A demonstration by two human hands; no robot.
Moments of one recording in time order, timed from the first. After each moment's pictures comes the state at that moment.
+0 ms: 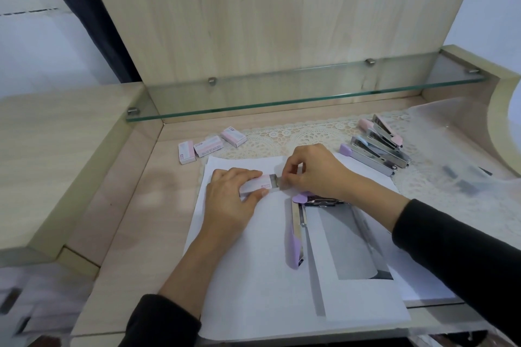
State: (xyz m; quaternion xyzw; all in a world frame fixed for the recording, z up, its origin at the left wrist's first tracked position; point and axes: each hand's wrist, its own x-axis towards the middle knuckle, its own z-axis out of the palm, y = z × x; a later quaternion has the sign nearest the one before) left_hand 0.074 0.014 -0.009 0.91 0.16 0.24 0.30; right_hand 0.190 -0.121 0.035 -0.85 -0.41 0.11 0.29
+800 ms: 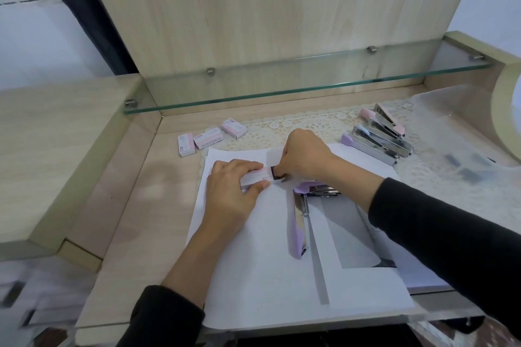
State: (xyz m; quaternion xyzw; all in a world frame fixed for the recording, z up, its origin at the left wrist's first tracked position) left_hand 0.074 0.014 -0.008 0.91 0.15 0.25 0.30; right_hand 0.185 -0.089 0.042 -0.91 -0.30 0.14 0.24
